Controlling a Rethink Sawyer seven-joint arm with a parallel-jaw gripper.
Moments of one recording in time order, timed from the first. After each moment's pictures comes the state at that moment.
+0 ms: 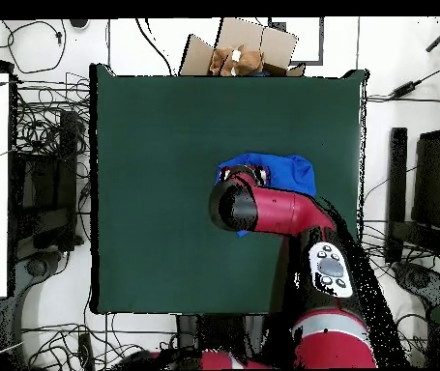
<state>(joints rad) -0.28 -0.58 -0.01 1.66 -0.17 0.16 1.53</state>
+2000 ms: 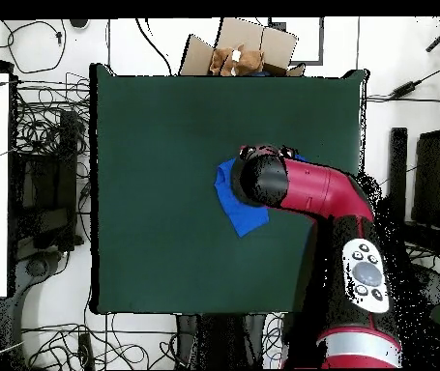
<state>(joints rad) -0.33 -0.65 0.00 1.56 -0.15 0.38 1.53</state>
